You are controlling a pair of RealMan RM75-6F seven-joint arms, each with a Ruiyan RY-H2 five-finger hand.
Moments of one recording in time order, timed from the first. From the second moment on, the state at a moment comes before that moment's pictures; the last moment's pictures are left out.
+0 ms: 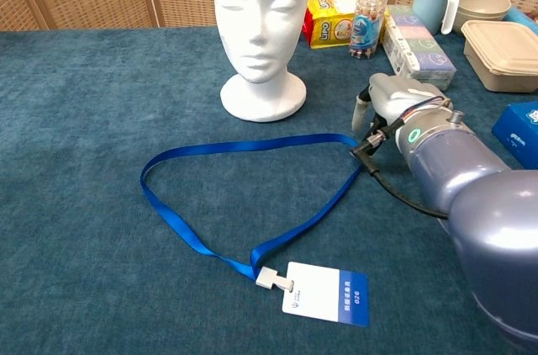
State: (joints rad) left arm -0.27 -1.11 -0.09 -1.93 1.21 1.31 0.40; right arm 0.72 -2.04 0.45 -1.40 -0.65 1.37 -0.90
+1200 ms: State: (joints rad) left arm -0.30 -1.09 -0.11 -1.96 1.14 1.30 0.41; right arm 0.76 -2.05 0.45 -1.32 -0.60 1.34 -0.91
